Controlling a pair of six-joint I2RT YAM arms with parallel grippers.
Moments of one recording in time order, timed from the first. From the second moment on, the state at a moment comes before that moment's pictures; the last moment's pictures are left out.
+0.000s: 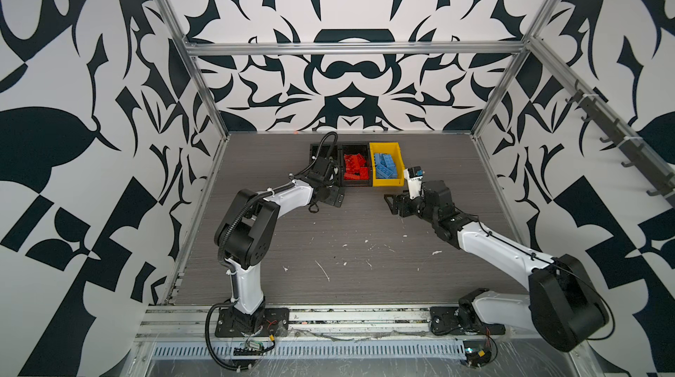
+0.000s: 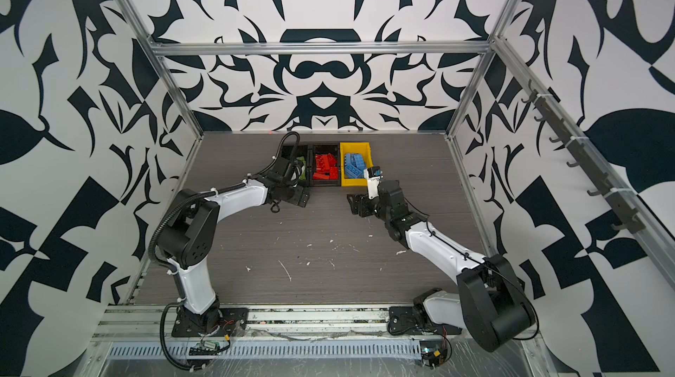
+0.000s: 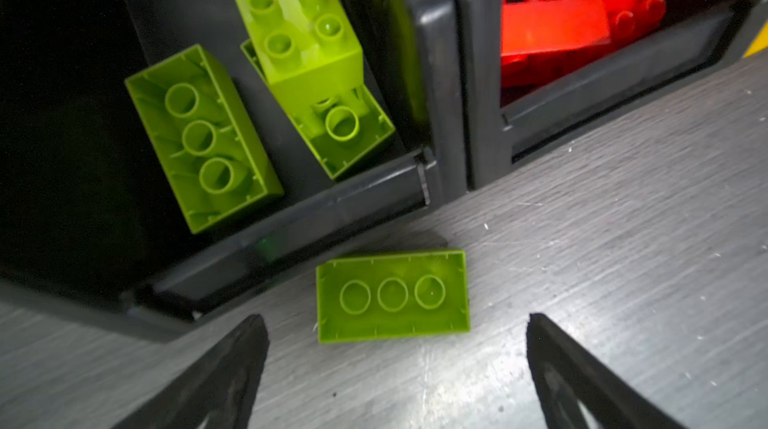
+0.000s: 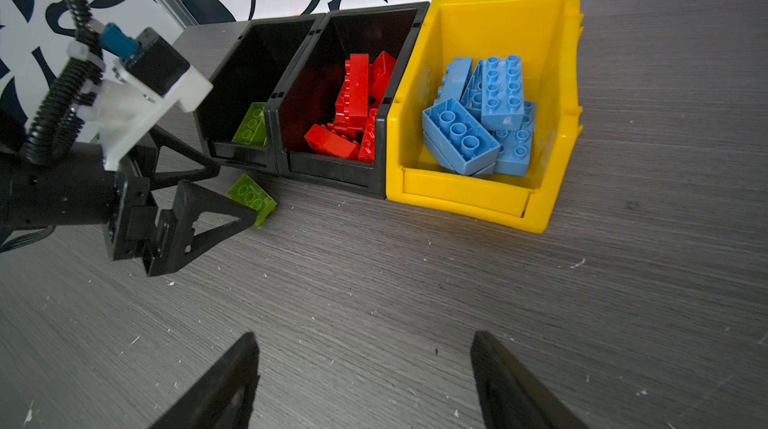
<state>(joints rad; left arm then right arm) -0.53 1.89 1.20 -0.29 -0.03 -0.07 0.41 1.27 0.63 0.11 -0.17 0.27</state>
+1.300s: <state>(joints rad) -0.49 1.75 1.10 -0.18 0.02 -0.05 0.41 1.29 0.63 0.11 -0.18 0.27</state>
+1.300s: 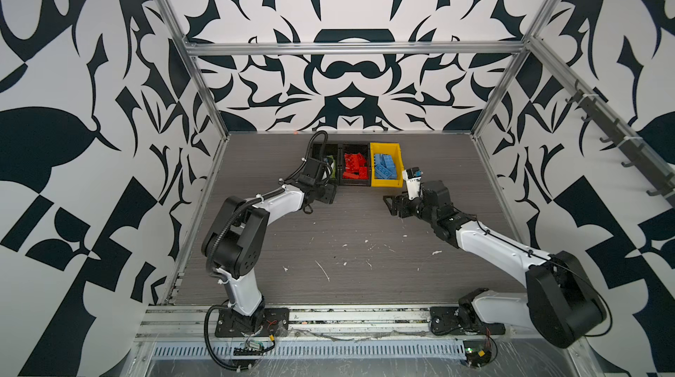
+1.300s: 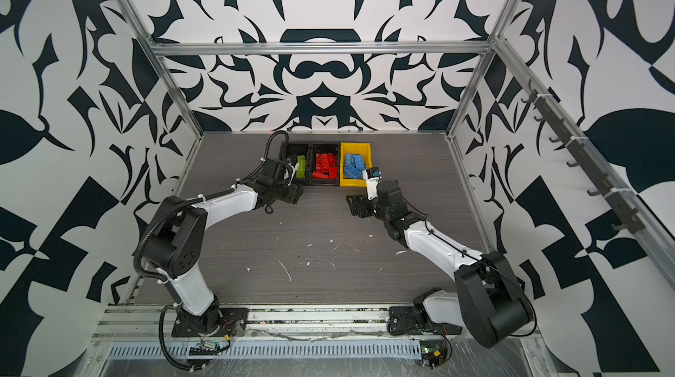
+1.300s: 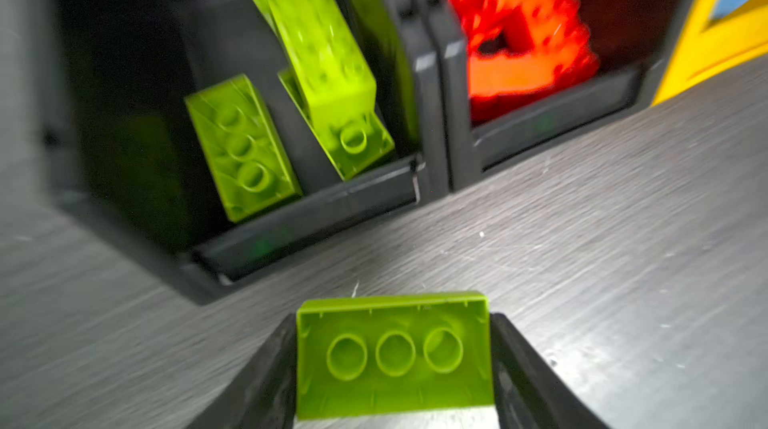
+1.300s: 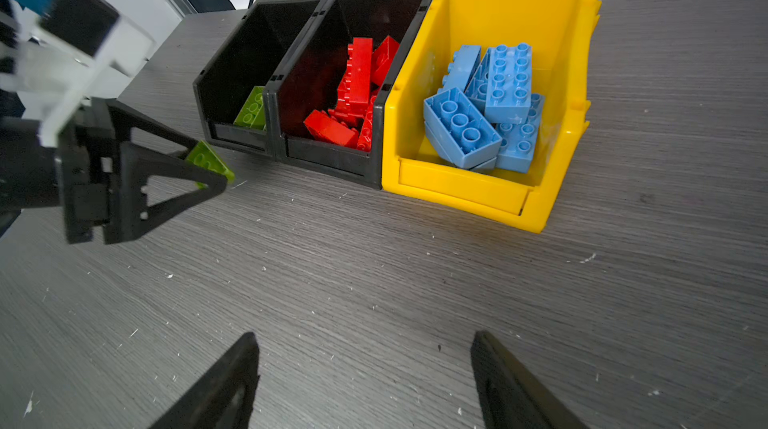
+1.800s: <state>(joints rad) -0.38 1.93 1.44 -0.21 0.03 0.00 0.41 1.29 0.63 0.11 -0.18 0.27</state>
